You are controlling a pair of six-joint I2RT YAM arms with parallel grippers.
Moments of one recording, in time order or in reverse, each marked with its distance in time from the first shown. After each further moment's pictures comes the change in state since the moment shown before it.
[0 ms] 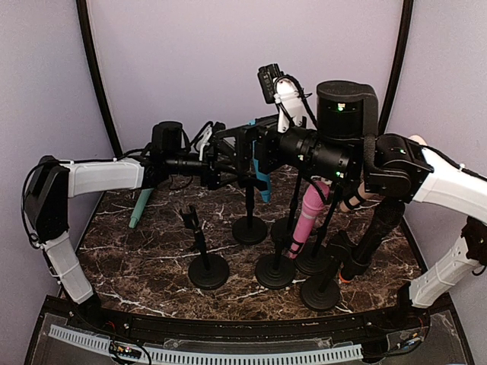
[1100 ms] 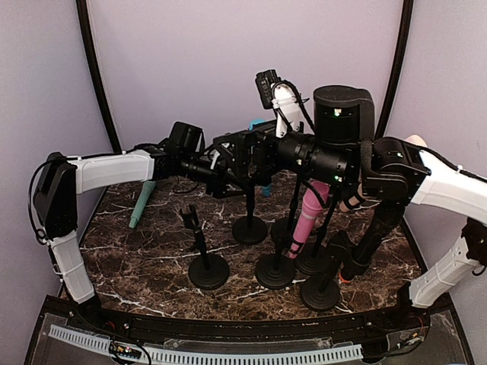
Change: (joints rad) left arm -0.056 0.100 0.192 -0.423 0.022 0.197; right arm 0.000 0.000 -0.022 0.007 -0.026 0.027
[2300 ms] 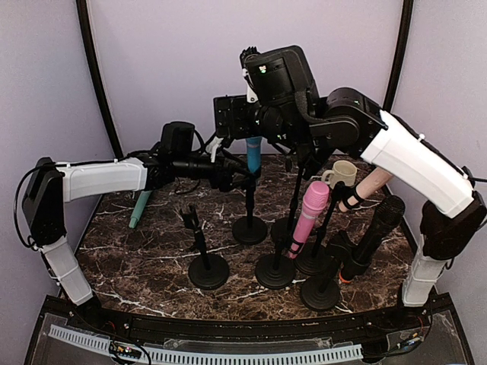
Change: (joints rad) left arm -0.047 -0.127 -0.161 0.280 -0.261 -0.267; right arm -0.051 0.379 0.631 -0.467 0.357 0.107
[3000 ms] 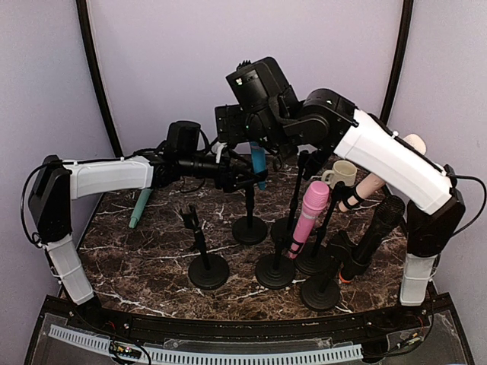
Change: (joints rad) left arm -0.009 0.060 0.066 -0.003 0.062 0.055; right arm -0.063 0.117 0.104 -0.116 0.032 0.061
